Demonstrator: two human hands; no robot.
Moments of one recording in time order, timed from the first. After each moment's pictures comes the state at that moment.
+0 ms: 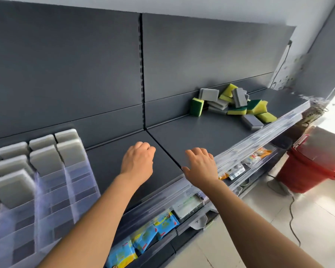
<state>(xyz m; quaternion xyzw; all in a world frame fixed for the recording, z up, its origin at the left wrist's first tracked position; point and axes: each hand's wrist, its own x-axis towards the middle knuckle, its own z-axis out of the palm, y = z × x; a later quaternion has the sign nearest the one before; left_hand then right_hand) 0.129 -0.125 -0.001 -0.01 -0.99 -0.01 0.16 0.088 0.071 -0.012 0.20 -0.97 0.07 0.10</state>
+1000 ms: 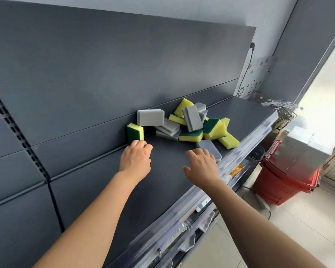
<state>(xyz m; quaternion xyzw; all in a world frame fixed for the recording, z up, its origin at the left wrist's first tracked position) -0.184 0.064 -0.003 -0.04 -0.99 -0.02 0.16 -0.197 0.272 -0.013 0.13 -0.99 0.04 0.11</state>
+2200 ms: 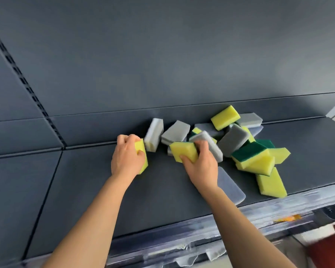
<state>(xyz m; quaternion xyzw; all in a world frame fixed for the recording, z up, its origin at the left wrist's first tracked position) -0.222 0.091 -0.014 0.37 -0.87 -0.25 0.21 -0.326 0.267 -0.034 0.28 -0.87 0.41 0.09</state>
